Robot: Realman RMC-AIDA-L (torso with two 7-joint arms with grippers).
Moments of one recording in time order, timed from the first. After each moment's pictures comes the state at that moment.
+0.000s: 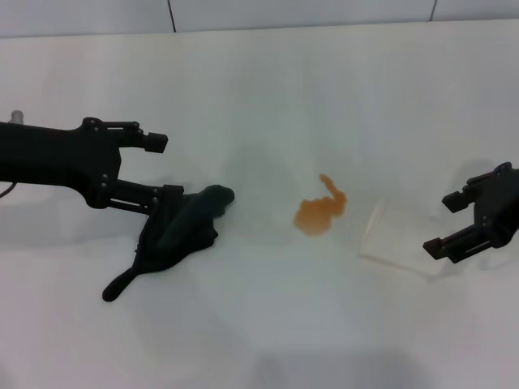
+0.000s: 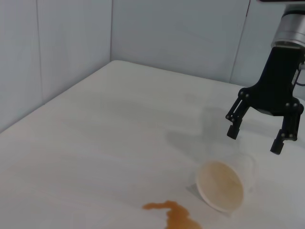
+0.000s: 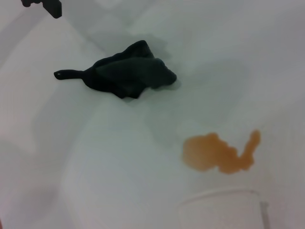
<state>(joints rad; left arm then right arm) -0.60 -1.96 0.82 0.81 2.06 1.72 -1.50 0.40 2.01 -1.22 -1.53 -2.28 -1.72 2.23</state>
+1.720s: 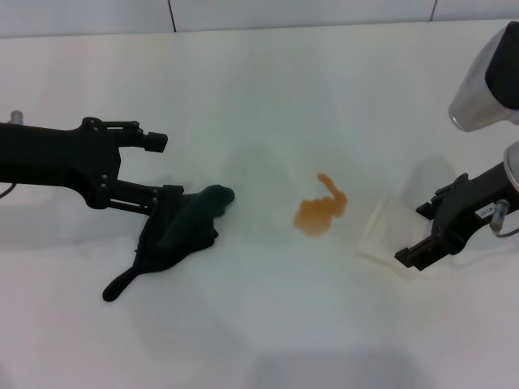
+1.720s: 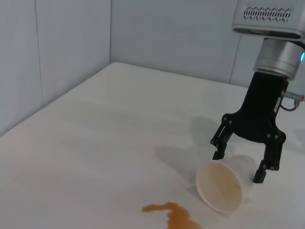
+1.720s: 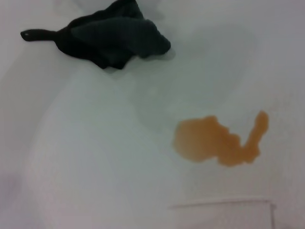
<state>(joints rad) -0.59 -1.96 0.82 0.81 2.05 1.72 -1.48 0.48 2.02 -1.44 -1.42 -2.40 -1.56 2.35</state>
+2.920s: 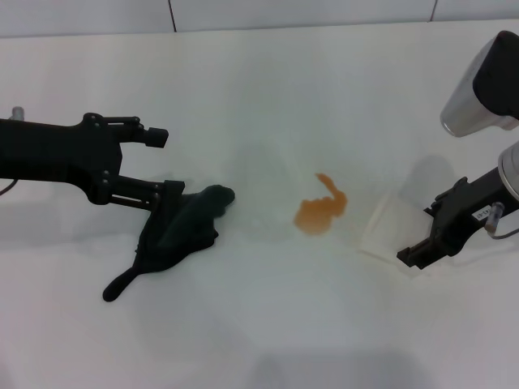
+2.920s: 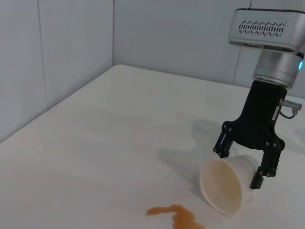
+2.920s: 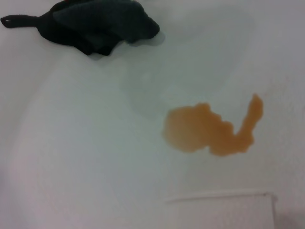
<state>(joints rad) -0.60 -1.96 0.82 0.80 2.05 1.71 -1.47 0.49 2.02 -1.46 -1.36 -2.43 -1.53 2.36</state>
